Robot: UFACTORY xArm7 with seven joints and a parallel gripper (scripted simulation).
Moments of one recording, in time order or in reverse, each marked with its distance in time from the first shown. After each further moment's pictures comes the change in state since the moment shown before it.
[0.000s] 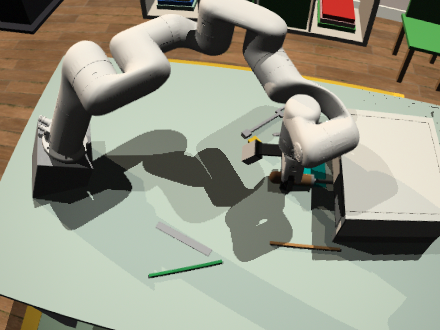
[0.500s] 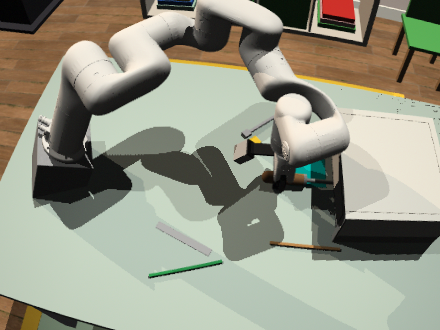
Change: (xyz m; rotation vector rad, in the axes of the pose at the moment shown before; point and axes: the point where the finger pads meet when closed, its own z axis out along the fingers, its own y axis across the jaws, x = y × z) arm 0.019 0.000 0.000 0.000 0.001 0.001
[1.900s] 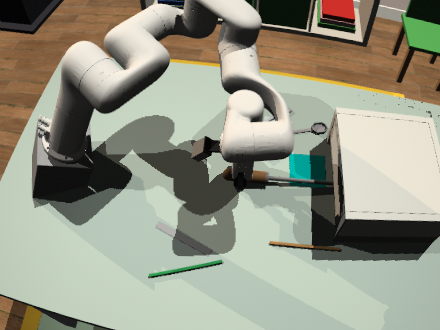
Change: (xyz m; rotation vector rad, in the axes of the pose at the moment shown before) arm 0.098 0.000 0.000 0.001 0.000 -0.001
